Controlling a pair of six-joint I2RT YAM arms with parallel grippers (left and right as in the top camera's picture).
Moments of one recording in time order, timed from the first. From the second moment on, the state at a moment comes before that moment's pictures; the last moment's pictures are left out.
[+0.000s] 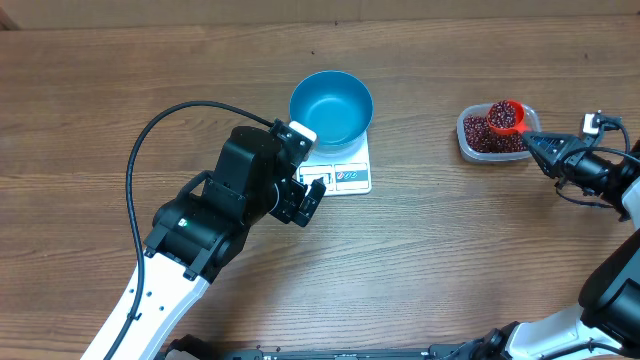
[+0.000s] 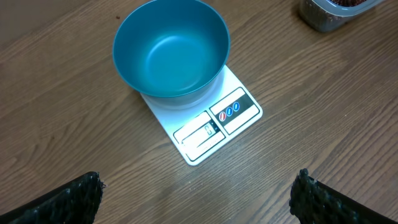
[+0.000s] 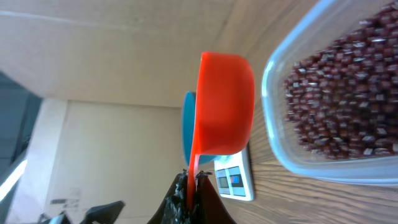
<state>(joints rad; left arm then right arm) -0.52 1.18 1.15 -0.76 0.00 0.06 -0.65 1.79 1.10 -0.54 -1.35 0.17</state>
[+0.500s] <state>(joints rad) -0.52 1.18 1.15 -0.76 0.00 0.06 -0.63 1.79 1.10 -0.56 -1.51 0.17</state>
